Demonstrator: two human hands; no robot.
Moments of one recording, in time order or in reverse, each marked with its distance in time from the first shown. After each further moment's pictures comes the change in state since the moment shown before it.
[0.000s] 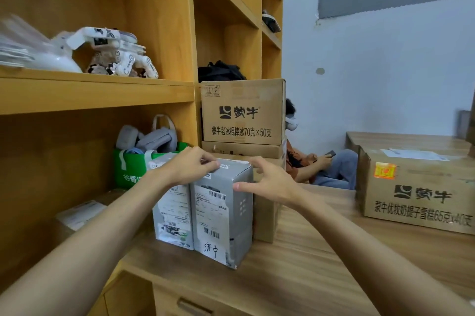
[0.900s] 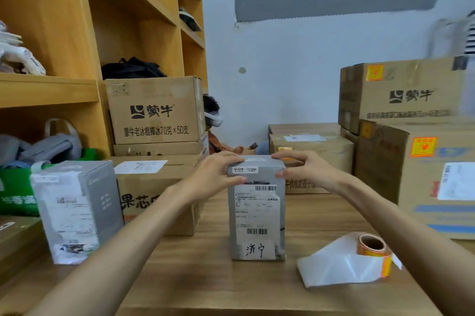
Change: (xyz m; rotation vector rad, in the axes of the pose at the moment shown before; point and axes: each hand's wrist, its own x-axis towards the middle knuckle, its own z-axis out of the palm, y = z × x) left_hand 0.021 0.195 0.117 -0.175 0.013 0.495; right_hand -0.162 0.118 -0.180 0.249 0.102 0.244
